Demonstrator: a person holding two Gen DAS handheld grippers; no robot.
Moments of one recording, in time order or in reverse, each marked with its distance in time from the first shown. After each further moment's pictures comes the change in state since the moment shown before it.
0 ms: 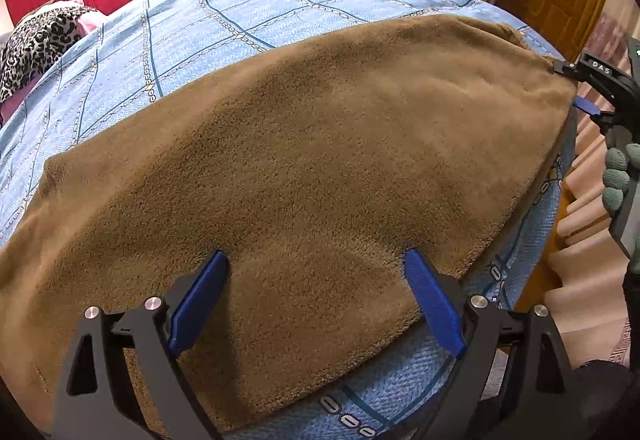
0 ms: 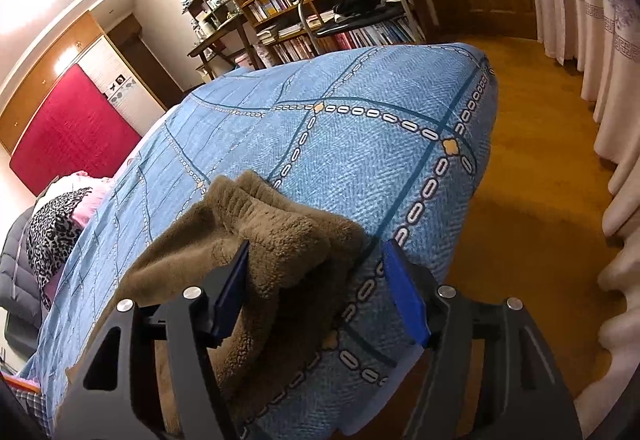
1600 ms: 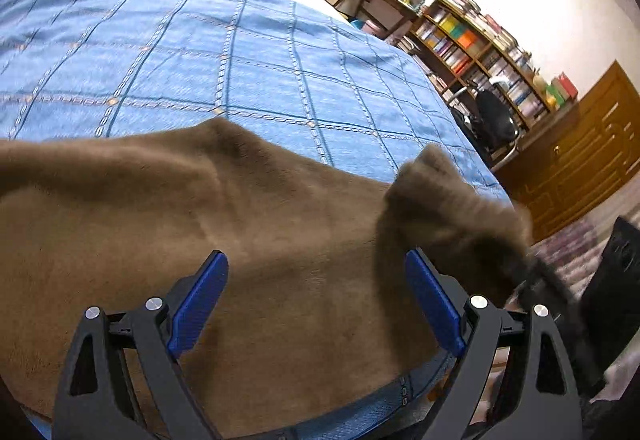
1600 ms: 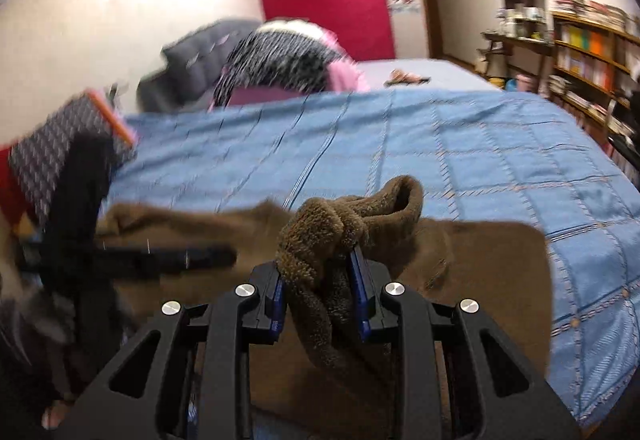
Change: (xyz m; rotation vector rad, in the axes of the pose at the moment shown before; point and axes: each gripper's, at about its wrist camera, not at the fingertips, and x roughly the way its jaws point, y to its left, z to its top) left arm -0.095 0.199 -0.036 -0.579 -0.213 -0.233; right arm -0.092 0.337 -0.205 -0.925 0.179 0.610
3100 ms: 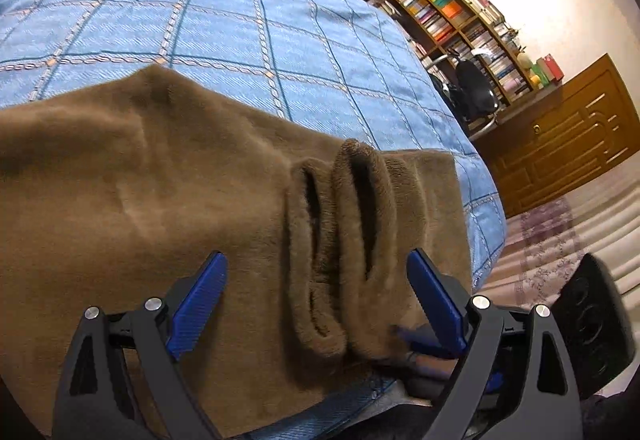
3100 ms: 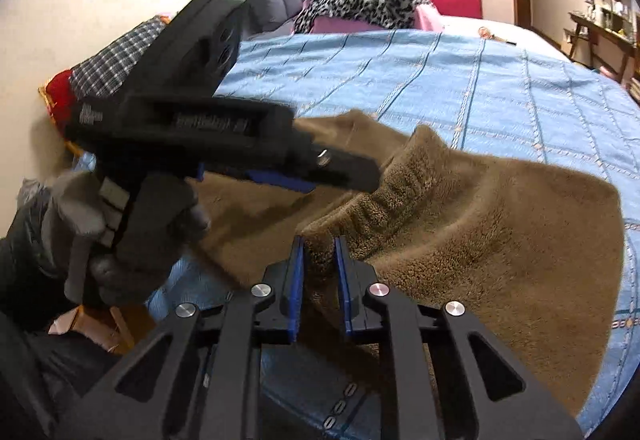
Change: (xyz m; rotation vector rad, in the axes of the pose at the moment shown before) left arm 0.043 -0.025 -0.003 -0.002 0.158 -0.112; right arm 0.018 0.012 -0.047 -0.113 0.199 0.267
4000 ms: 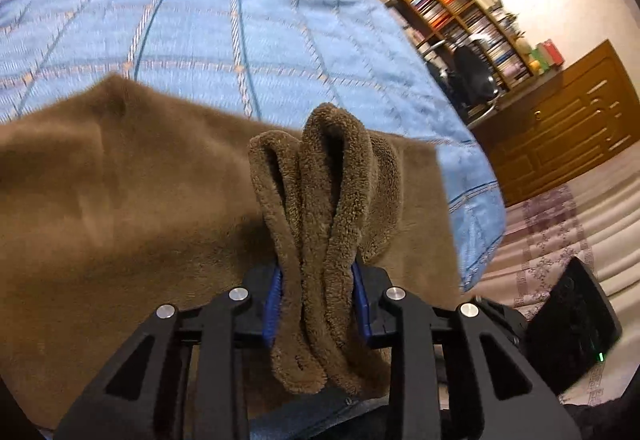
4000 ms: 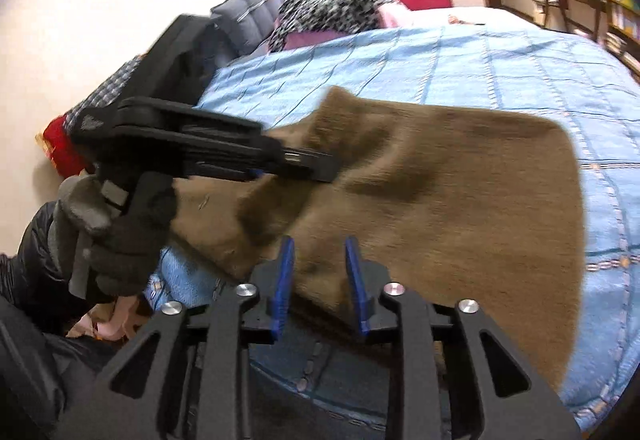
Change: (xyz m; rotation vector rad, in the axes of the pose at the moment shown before) left arm -0.002 -0.034 0.002 0.038 0.014 0.016; right arm -0.073 -0.044 -0.032 0.166 -0.116 -0.024
